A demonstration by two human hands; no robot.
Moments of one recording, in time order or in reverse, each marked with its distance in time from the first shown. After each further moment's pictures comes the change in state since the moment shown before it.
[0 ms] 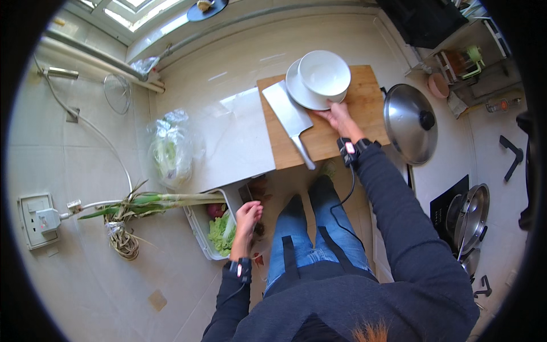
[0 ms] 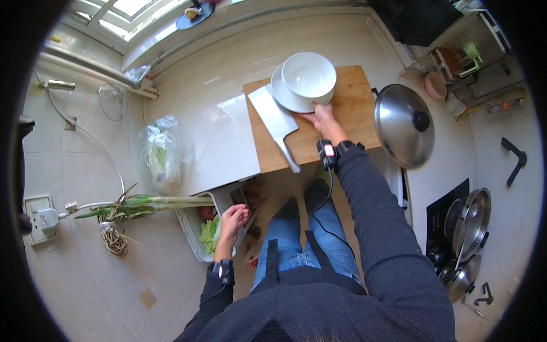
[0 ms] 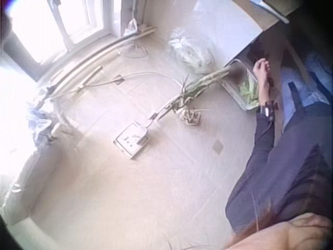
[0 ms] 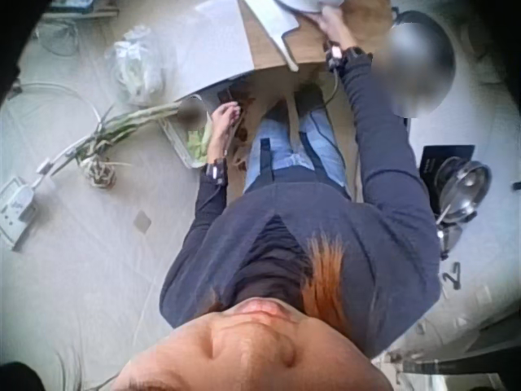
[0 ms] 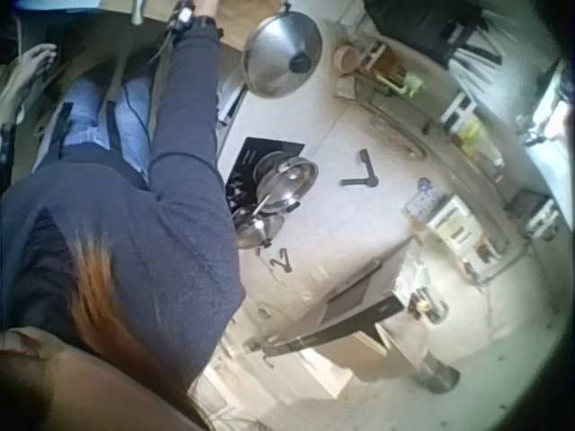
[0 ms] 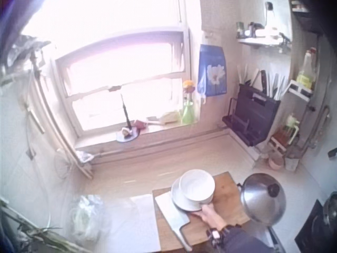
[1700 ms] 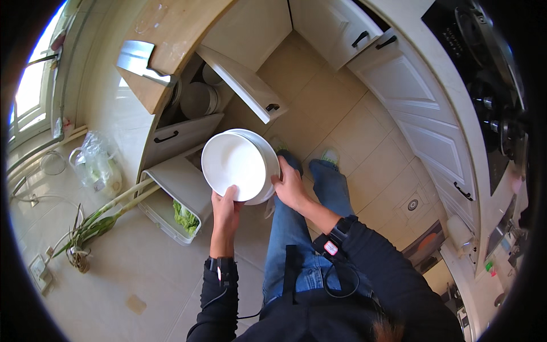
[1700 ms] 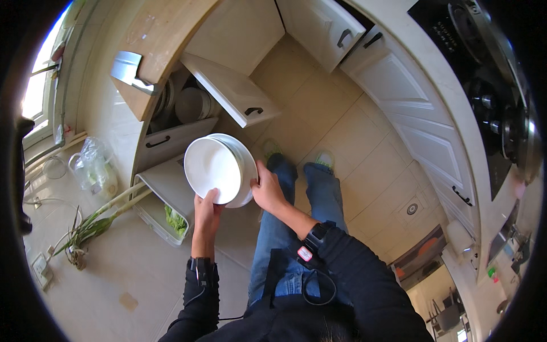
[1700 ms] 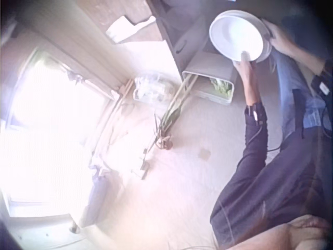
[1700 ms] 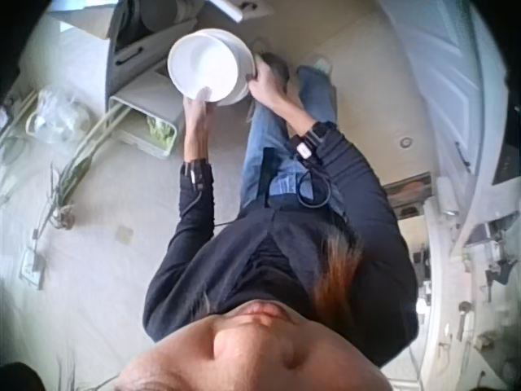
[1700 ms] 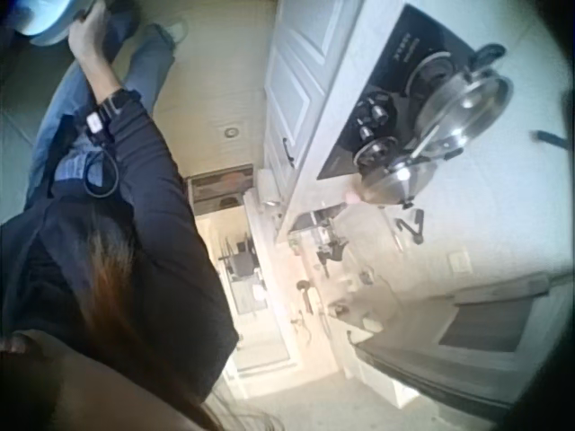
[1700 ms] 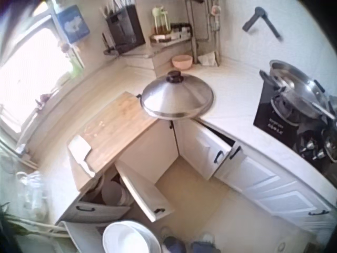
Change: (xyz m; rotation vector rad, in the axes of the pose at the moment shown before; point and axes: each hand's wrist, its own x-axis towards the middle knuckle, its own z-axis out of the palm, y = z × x) left_hand -0.084 -0.137 0.062 0.354 -0.087 0.002; right_hand -0.408 0.287 -0.148 -0.429 0.237 -0.120
